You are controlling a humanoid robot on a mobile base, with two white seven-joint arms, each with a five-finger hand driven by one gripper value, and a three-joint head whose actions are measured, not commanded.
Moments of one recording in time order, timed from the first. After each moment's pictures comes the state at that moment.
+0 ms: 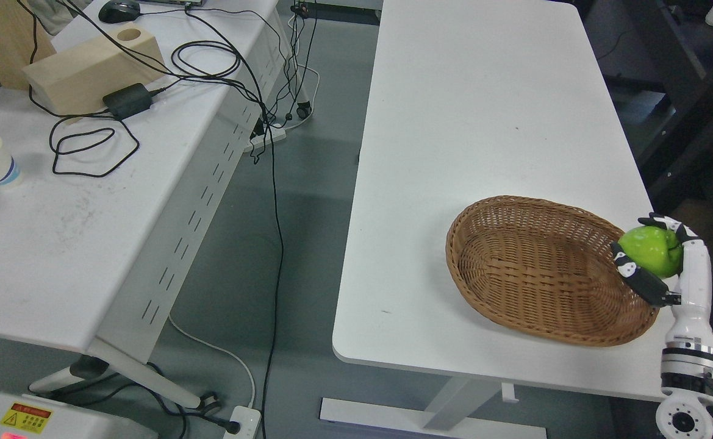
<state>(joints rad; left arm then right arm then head) -0.09 0.00 0.09 -0.04 -0.07 0.00 -0.16 0.06 -0.17 -0.31 -1.60 0.46 -0.24 -0.08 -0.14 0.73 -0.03</state>
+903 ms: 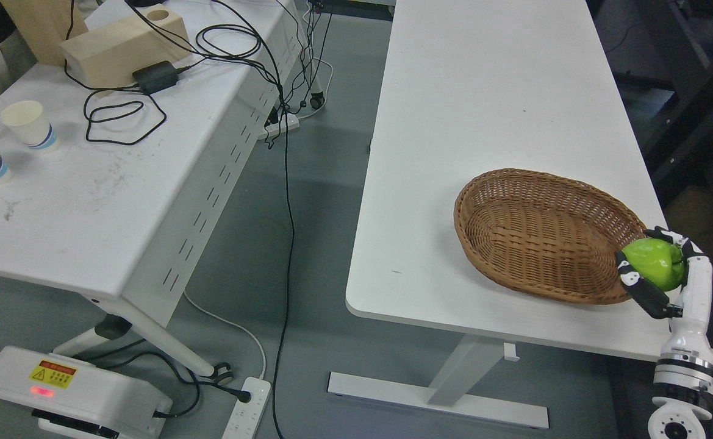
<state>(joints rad) -0.09 0.00 0.09 -0.04 -0.07 0.00 -0.16 0.09 -0.10 -0.34 -1.63 0.38 -0.19 -0.09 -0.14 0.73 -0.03</state>
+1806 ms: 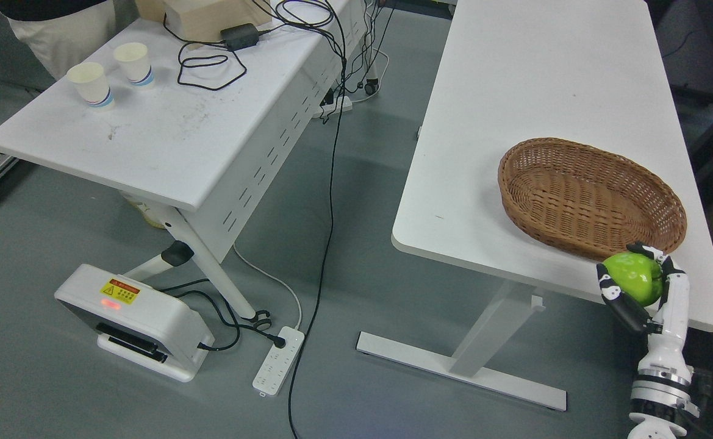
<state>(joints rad) -0.09 0.00 0.09 -0.04 -0.07 0.00 -0.16 0.15 -0.04 -0.32 -1.65 0.35 -0.22 -0.09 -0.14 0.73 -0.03</state>
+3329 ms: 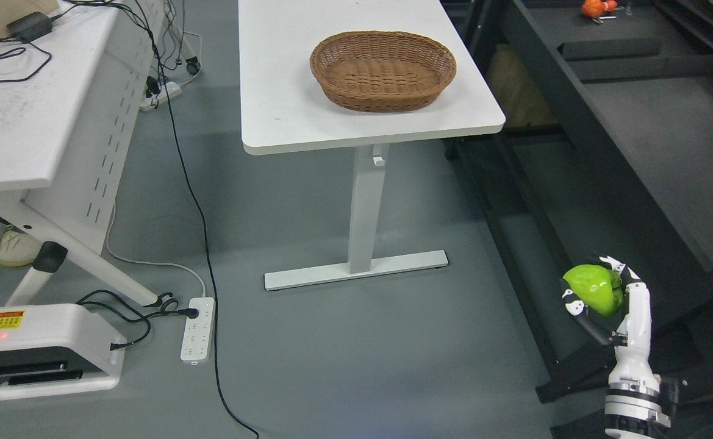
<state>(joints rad) -0.09 0.00 0.09 -0.04 -0.07 0.00 -0.16 0.20 -0.03 -0.26 -1.65 0.35 -0.27 -0.07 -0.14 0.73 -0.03</state>
